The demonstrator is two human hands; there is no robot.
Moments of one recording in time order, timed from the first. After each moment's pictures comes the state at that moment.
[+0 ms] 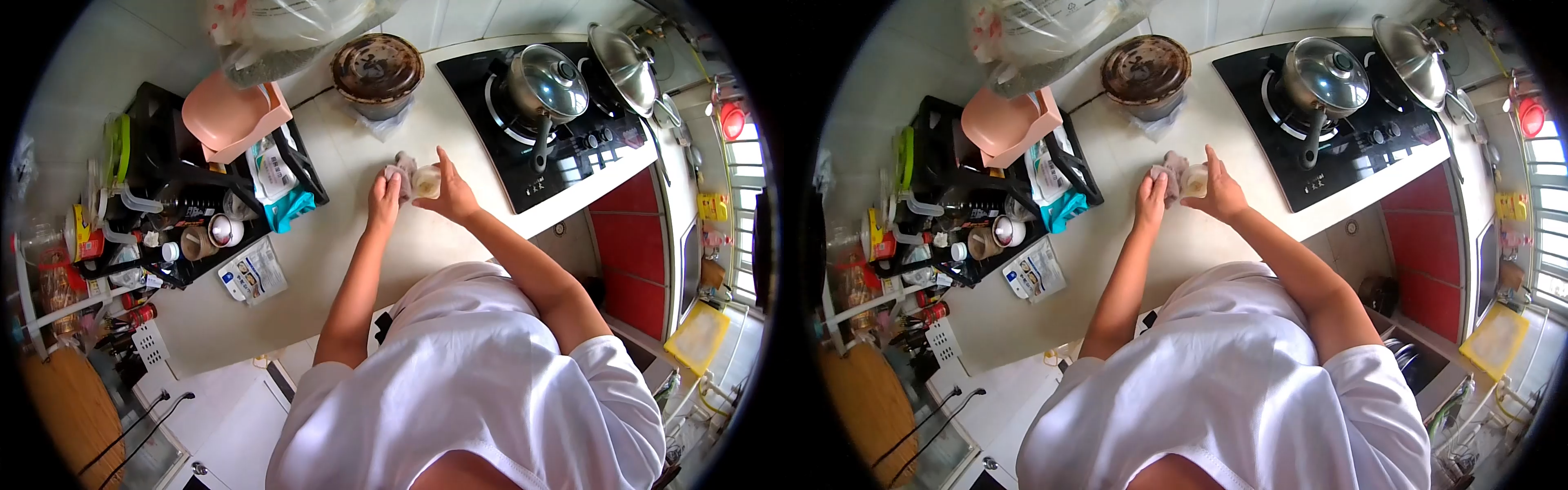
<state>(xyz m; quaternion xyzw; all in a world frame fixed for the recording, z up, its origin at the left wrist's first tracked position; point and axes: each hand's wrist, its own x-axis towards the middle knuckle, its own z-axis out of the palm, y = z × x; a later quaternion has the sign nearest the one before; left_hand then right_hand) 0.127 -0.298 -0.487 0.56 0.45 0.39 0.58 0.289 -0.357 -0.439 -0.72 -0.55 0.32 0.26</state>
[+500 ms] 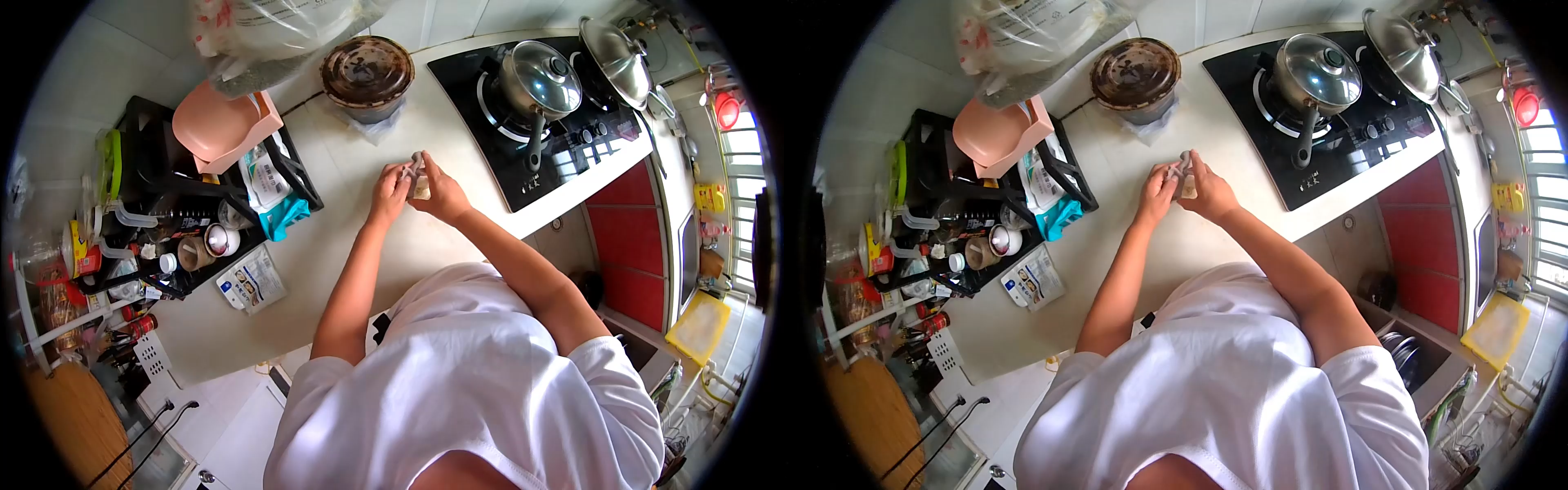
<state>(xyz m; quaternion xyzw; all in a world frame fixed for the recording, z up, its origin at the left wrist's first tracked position) 0.144 -0.285 -0.487 0.69 0.35 0.36 0.52 0.285 -0.351 -0.446 -0.71 -0.58 0.30 0.24</state>
